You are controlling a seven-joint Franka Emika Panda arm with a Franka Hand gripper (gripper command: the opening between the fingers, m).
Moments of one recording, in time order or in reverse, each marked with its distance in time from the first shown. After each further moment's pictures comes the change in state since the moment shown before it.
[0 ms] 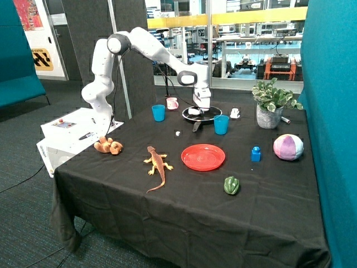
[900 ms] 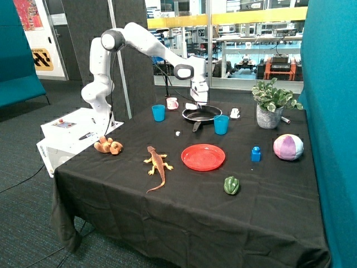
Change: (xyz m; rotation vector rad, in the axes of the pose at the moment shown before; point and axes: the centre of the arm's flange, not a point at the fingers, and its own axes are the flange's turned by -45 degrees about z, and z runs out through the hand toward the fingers) arm -0.017 0.006 -0.037 0.001 0.002 -0.011
